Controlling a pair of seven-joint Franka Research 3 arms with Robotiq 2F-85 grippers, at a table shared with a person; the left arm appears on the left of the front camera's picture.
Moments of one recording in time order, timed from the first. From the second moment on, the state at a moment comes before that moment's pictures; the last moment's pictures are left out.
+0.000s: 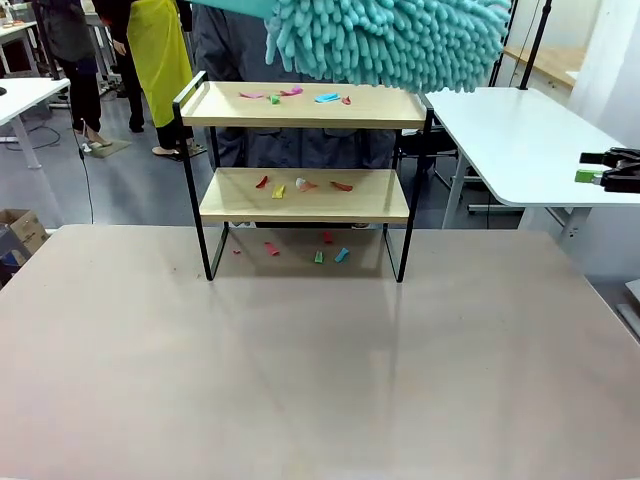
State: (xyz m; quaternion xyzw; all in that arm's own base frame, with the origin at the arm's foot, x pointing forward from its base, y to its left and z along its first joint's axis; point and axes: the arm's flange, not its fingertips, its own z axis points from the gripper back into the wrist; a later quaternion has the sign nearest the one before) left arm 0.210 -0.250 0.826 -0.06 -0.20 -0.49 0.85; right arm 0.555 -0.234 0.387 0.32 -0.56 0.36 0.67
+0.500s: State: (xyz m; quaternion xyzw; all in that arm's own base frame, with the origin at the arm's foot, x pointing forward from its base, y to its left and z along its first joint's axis) left arm 0.211 -0.309 0.814 -0.07 -0.22 -0.42 0.88; right arm 0.555 -0.234 0.387 0.32 -0.56 0.36 0.67
